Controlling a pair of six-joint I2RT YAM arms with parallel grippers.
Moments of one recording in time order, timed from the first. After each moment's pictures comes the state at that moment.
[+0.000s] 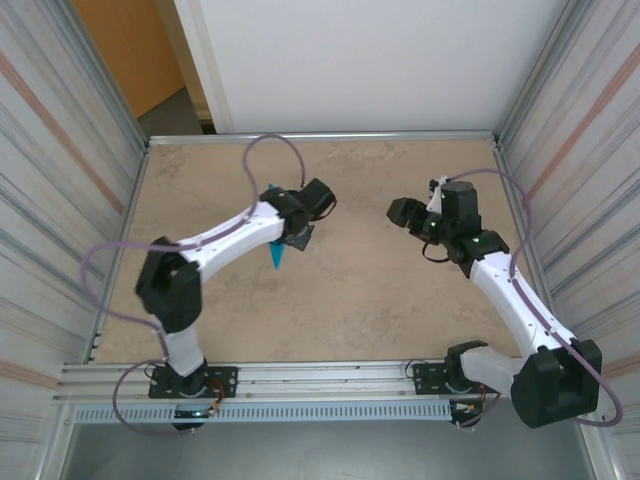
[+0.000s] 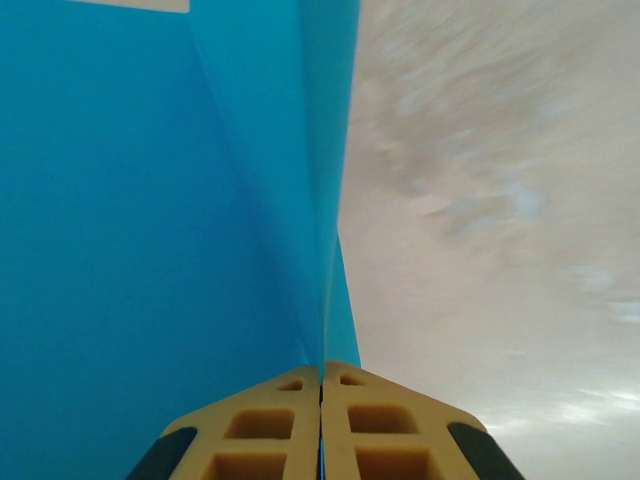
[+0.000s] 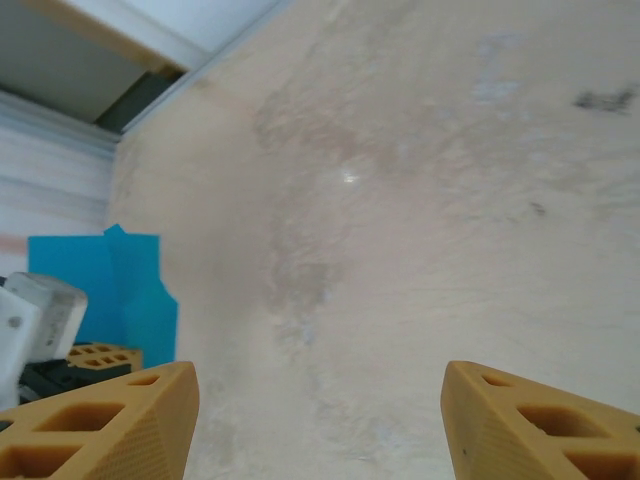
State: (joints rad) left arm -0.77 1.85 1.54 -1.06 -0.53 -0.23; right arm 0.22 1.11 0.85 -0.38 -0.30 0.70
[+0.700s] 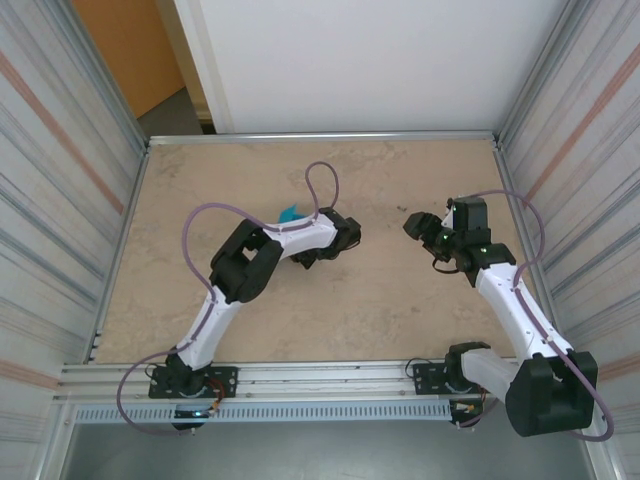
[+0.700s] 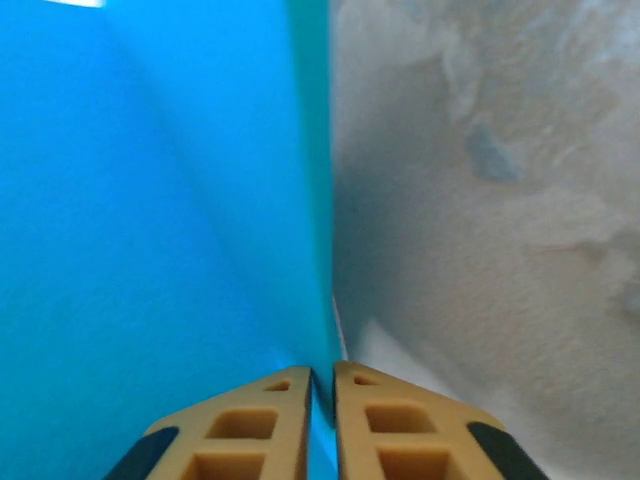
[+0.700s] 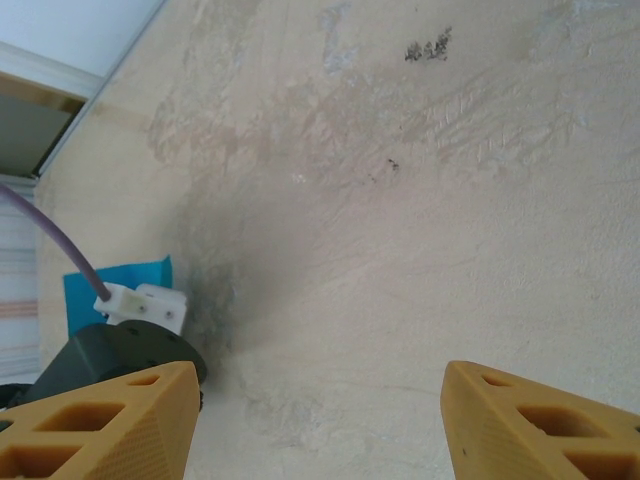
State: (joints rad) left arm -0.84 2.31 1.73 -1.27 -0.81 -0.35; right arm 0.12 1.06 0.75 -0.43 -0.28 0.75
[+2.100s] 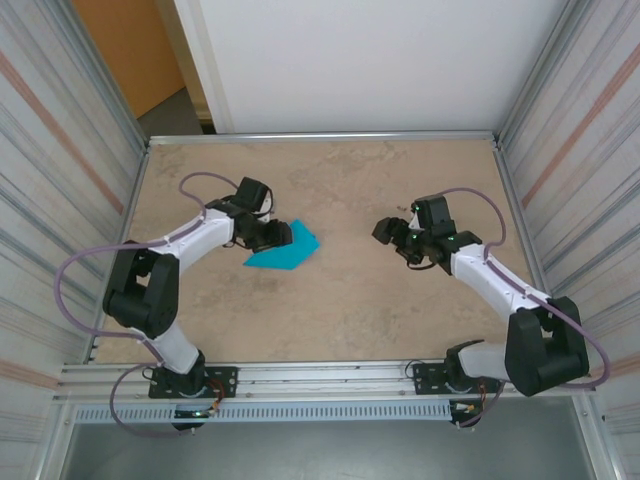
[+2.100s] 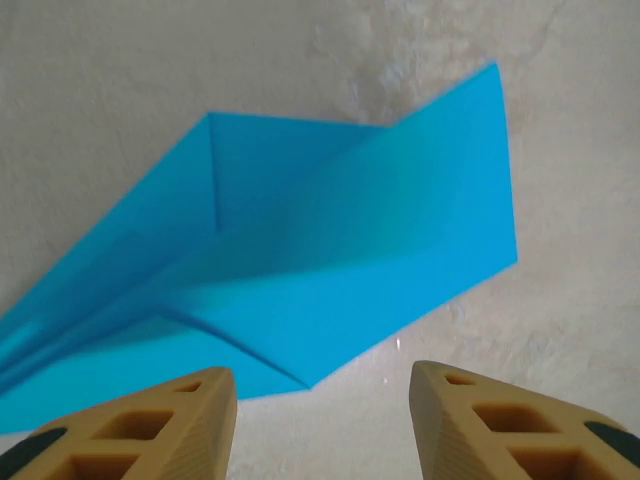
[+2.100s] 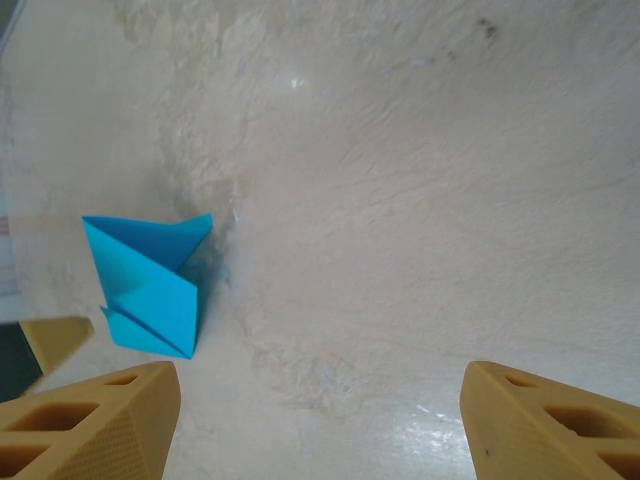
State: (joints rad) left arm -0.40 1.67 1.12 -0.58 0.27 -0.51; right arm 0.32 1.29 0.78 -0.34 -0.29 0.82
